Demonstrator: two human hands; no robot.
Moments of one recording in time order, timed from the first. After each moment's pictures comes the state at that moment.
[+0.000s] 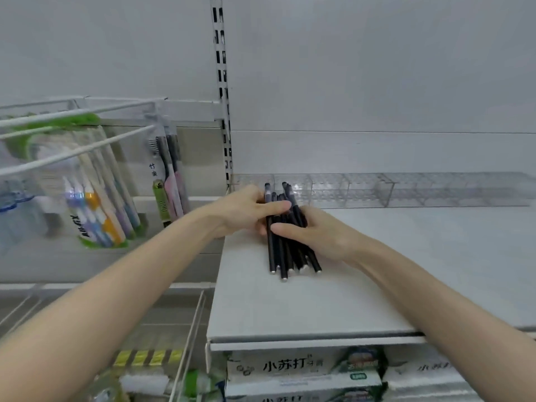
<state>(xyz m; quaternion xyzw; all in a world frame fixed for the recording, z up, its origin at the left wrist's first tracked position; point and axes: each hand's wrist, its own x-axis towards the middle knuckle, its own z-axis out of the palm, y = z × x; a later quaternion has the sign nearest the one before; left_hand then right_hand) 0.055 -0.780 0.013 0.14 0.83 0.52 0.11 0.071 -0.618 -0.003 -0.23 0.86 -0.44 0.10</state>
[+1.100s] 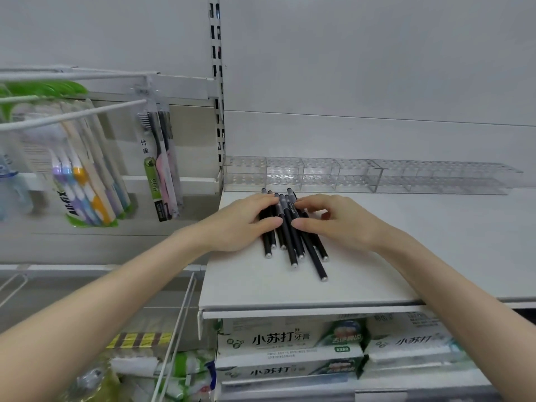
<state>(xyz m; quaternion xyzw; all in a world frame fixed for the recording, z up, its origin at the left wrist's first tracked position) 0.081 -0.783 -0.023 0.24 0.94 0.26 0.01 0.077 -0.576 -0.013 -0.21 0.92 -0.33 0.02</state>
